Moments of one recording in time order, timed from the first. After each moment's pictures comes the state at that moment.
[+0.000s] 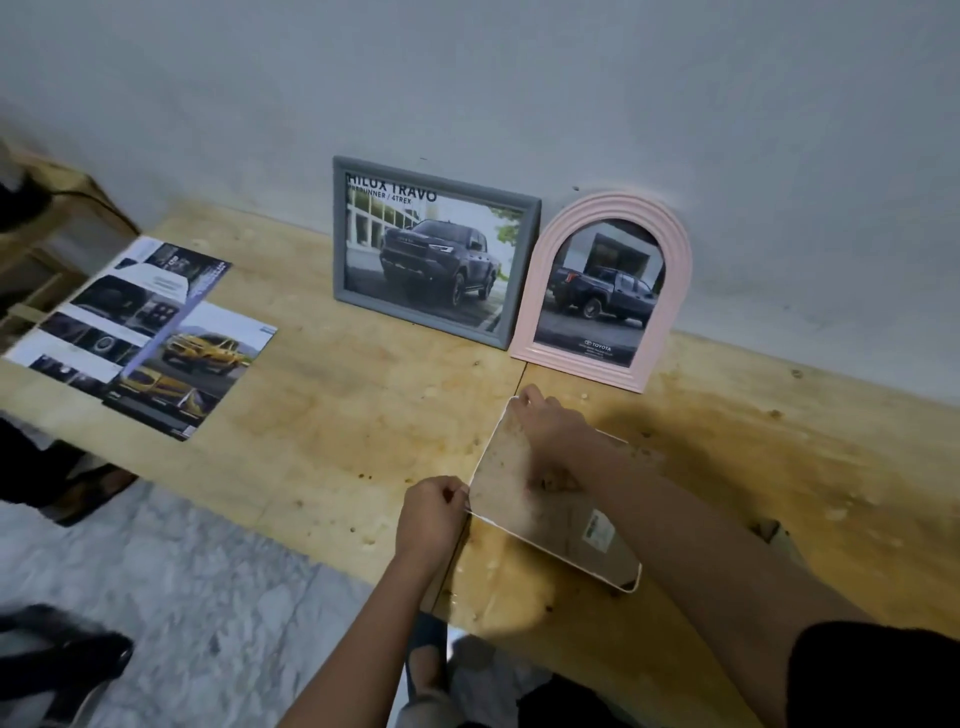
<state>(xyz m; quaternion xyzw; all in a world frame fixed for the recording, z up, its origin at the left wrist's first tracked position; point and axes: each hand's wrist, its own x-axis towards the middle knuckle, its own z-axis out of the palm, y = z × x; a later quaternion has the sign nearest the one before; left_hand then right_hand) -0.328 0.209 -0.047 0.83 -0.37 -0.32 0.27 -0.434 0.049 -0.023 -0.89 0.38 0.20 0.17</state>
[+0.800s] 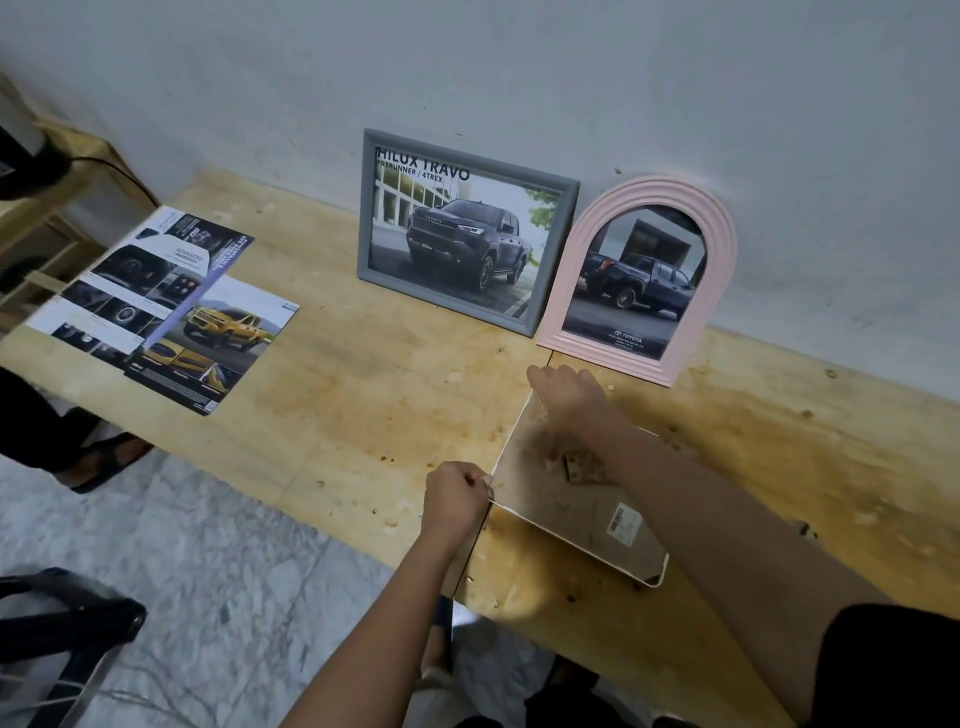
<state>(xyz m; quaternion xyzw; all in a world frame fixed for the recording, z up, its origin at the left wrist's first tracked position) -0.321 0.206 -0.057 0.82 -0.29 -0.38 0.30 -0.413 0.037 -0.023 -0.91 0.37 0.18 0.09</state>
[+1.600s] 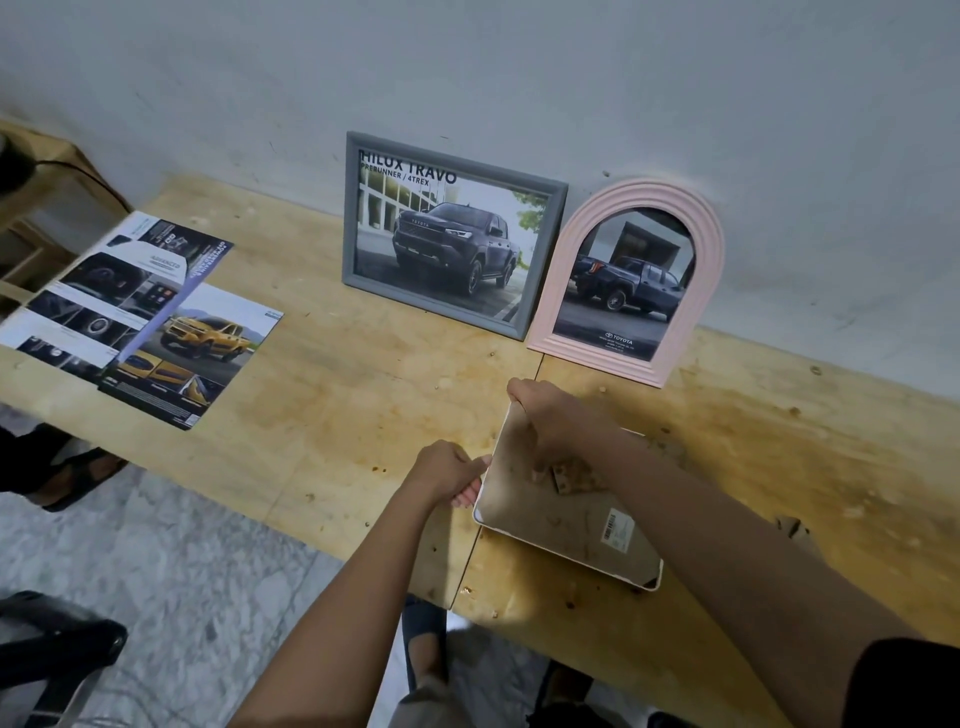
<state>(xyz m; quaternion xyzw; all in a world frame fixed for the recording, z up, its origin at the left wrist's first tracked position) -0.282 0.171 -0.042 0.77 -0.35 -0.51 0.18 -0.414 0.047 -0.023 -0.90 0.34 0.14 0.23</state>
